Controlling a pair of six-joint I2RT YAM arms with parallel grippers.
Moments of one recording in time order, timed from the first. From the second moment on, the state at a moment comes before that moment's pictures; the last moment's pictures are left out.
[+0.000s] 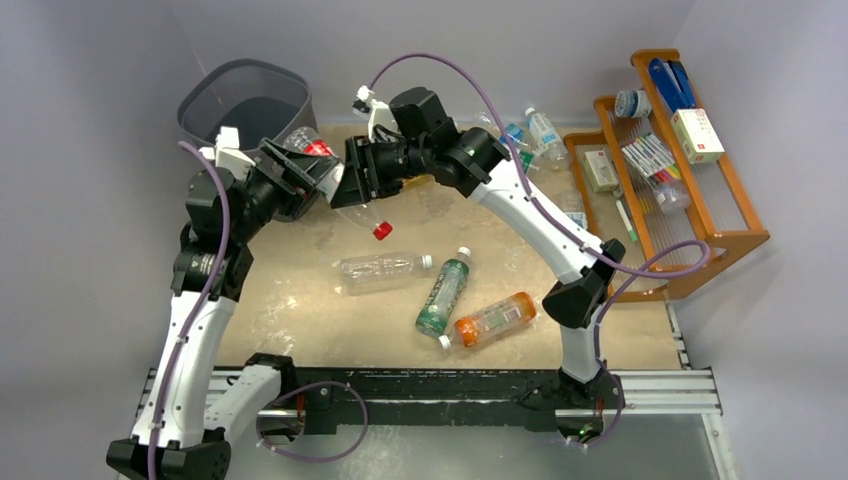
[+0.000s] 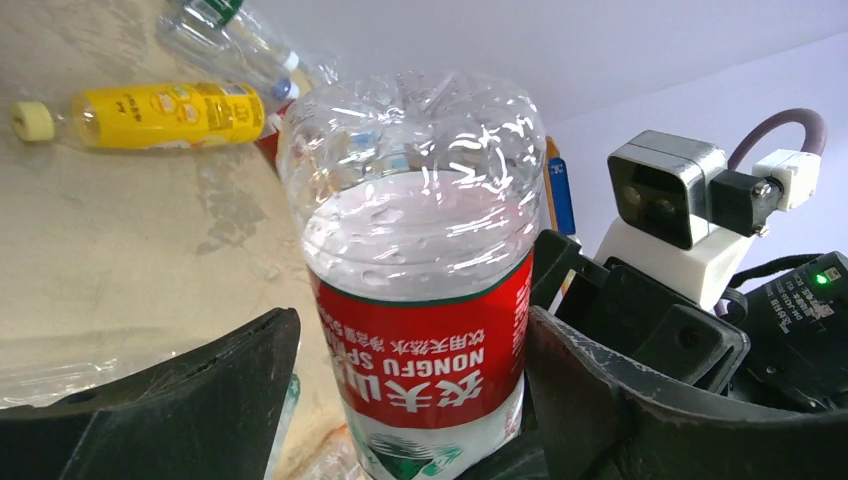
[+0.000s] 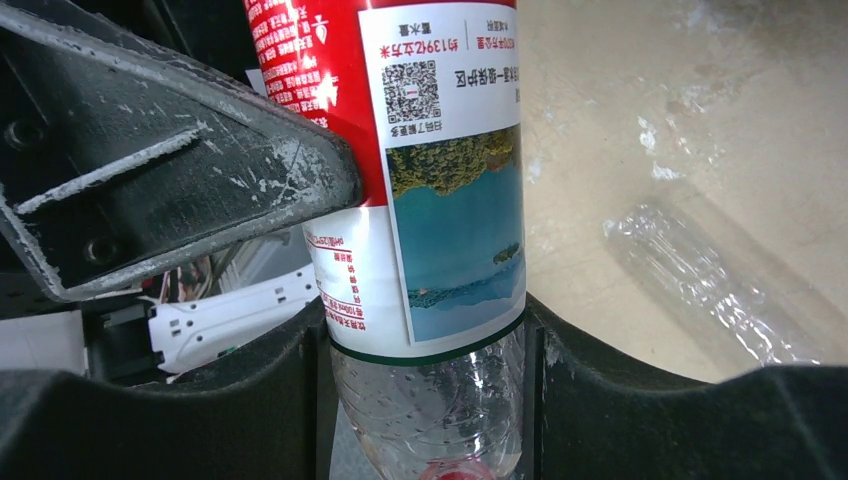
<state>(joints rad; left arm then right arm) -0.11 0.87 1.10 -0.35 0.31 -1.05 0.86 1.95 2.28 -0.86 -0.47 0.53</state>
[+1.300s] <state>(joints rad) -0.12 1.25 1.46 -0.47 0.05 -0.87 0.86 1.09 1.35 -0.59 -0.33 0.46</state>
